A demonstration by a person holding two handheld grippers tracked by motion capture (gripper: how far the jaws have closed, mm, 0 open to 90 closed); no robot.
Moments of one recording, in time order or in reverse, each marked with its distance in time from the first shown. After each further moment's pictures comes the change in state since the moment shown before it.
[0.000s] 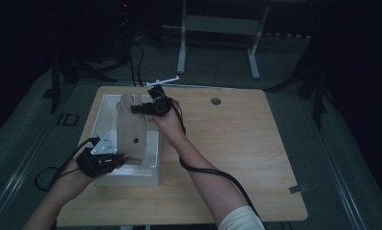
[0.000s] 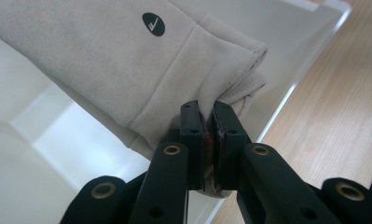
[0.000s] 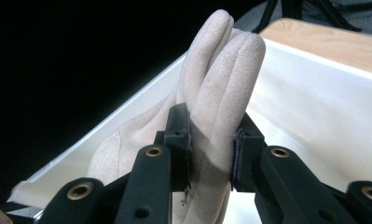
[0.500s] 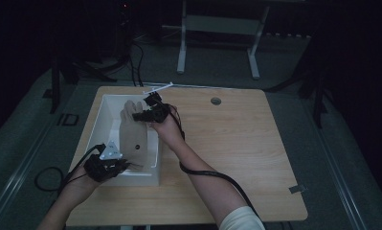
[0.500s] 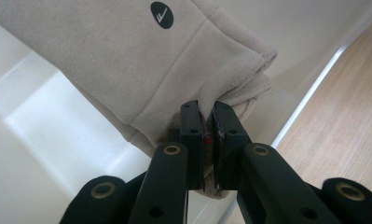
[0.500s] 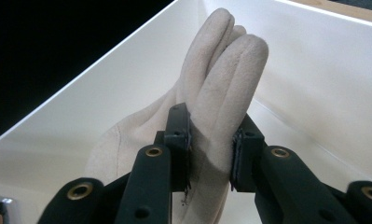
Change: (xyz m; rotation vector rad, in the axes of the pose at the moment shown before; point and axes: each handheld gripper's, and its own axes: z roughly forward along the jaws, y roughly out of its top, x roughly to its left) left arm -0.002 -0.019 0.030 0.034 0.006 -0.014; right arm -0.003 -0.015 0.018 0.090 -0.087 -0.047
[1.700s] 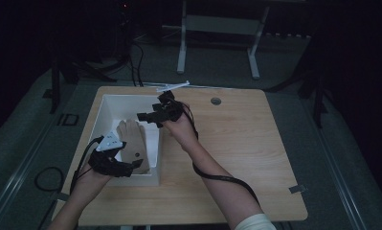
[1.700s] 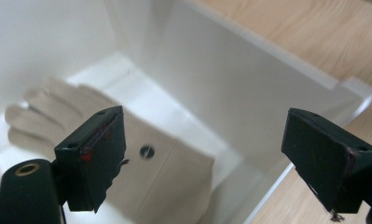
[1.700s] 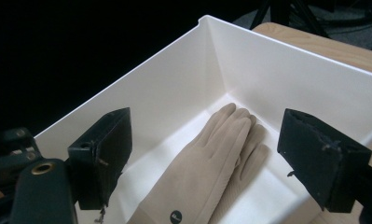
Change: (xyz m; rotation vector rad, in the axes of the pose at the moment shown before) left arm -0.010 0.031 -0.016 -0.243 0.016 -0.188; right arm -0.003 -0.008 -0.052 -0.112 0.045 -0.041
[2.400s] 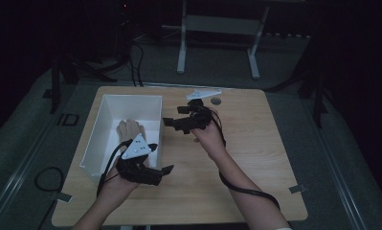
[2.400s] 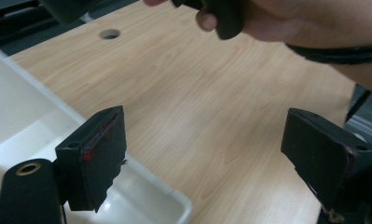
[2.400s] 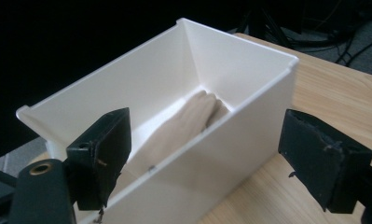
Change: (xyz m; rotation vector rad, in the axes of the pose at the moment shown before) left arm -0.073 0.039 0.017 -0.092 -0.159 0.086; right arm -0.013 -0.036 -0.077 -0.071 -0.062 -0.047
